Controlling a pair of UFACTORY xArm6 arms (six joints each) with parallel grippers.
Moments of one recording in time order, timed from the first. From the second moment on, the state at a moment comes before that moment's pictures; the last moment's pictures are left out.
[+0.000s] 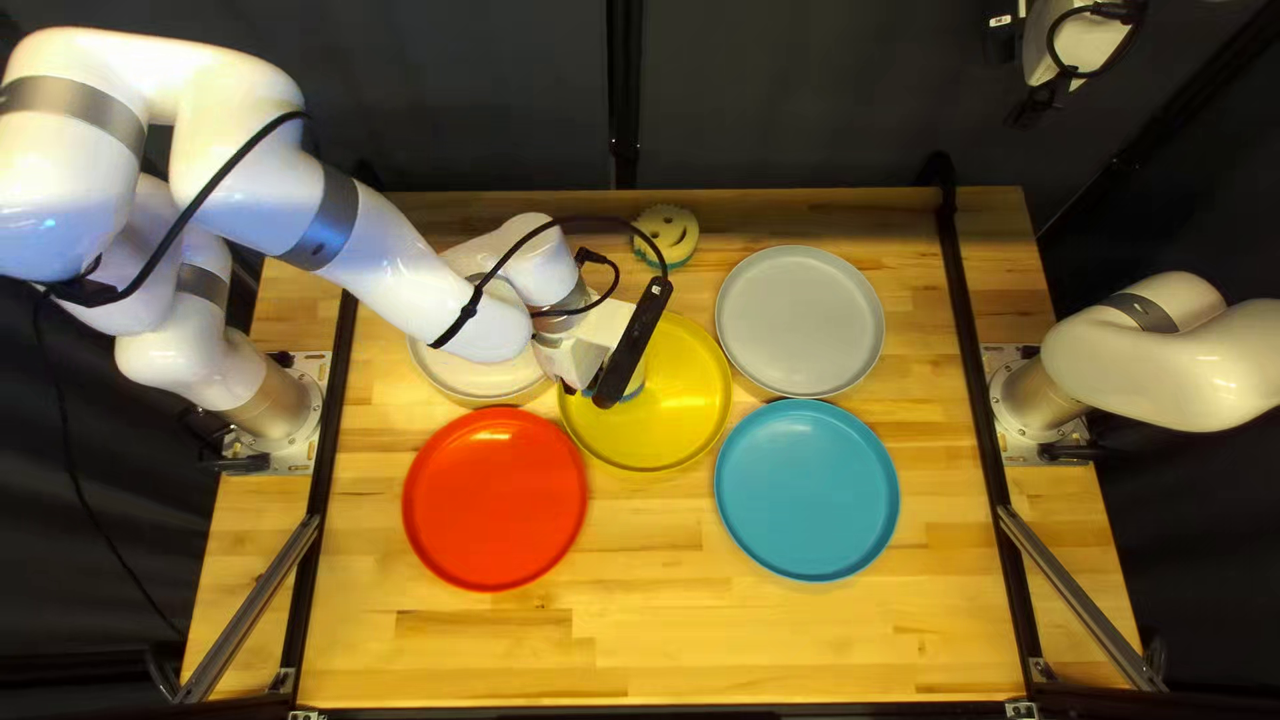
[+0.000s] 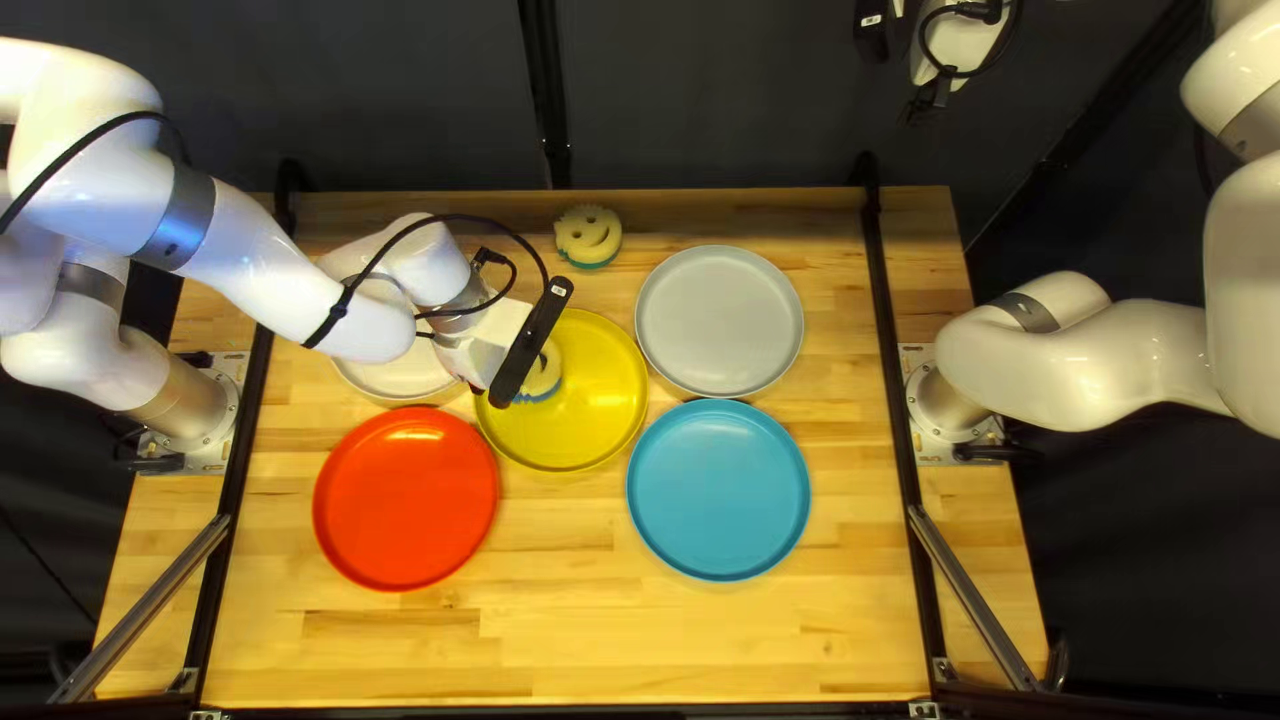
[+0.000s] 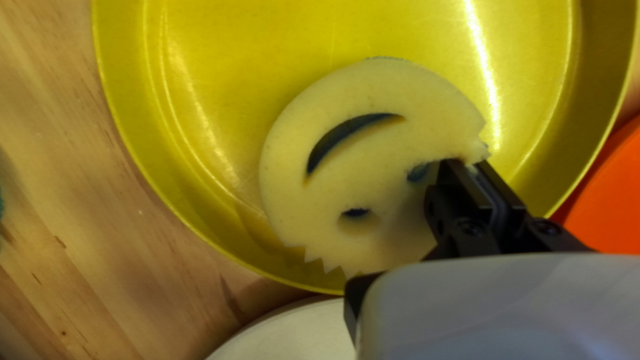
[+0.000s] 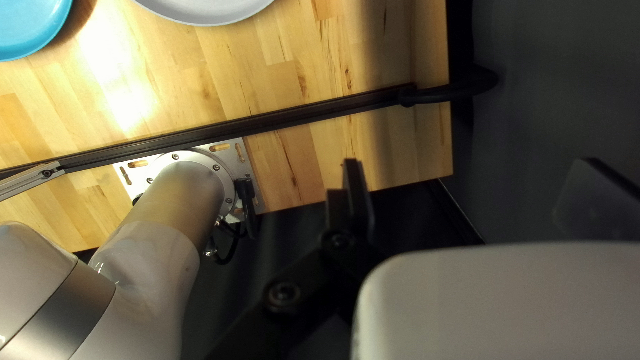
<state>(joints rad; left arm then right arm) 0.03 0.14 -0.69 -0.56 0.41 0.98 -1.10 -0.69 -0.85 0.01 1.50 -0.91</state>
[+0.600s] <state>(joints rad) -0.08 0.17 -0.75 -0.53 0.41 0.89 -1.10 -0.69 -0.85 0.01 1.50 -0.91</state>
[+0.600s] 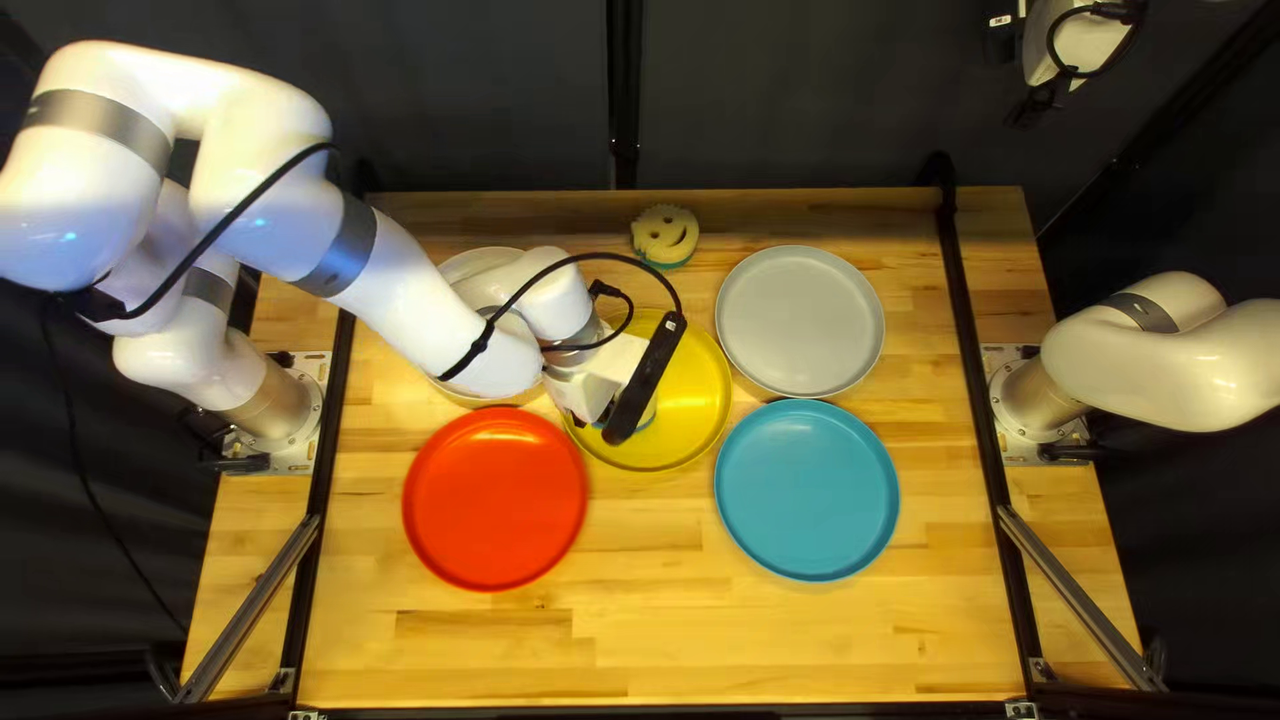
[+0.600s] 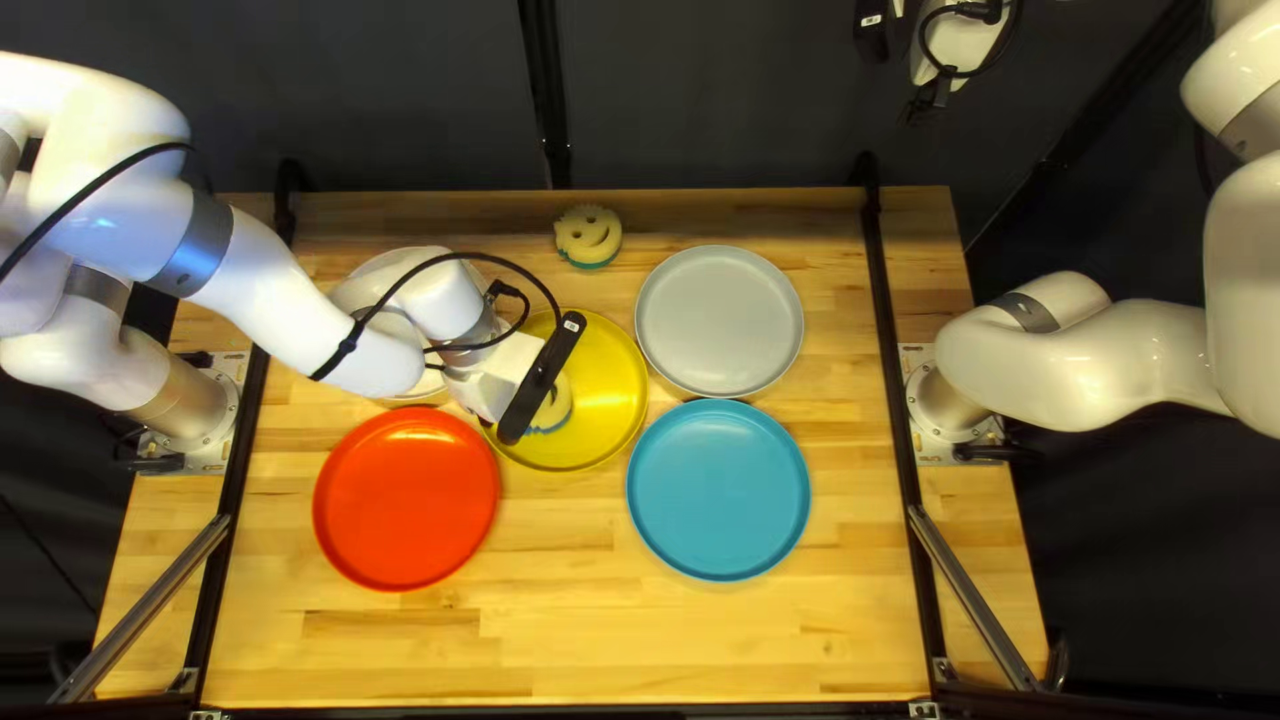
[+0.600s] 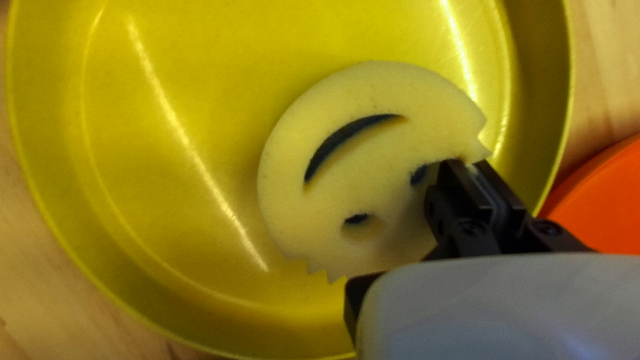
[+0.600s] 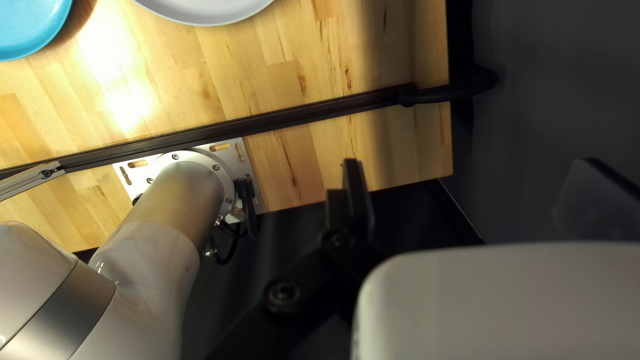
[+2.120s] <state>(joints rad) -0.08 0.21 -0.78 -0.54 0.40 0.92 -1.10 -0.69 -0.85 0.01 1.50 -0.91</state>
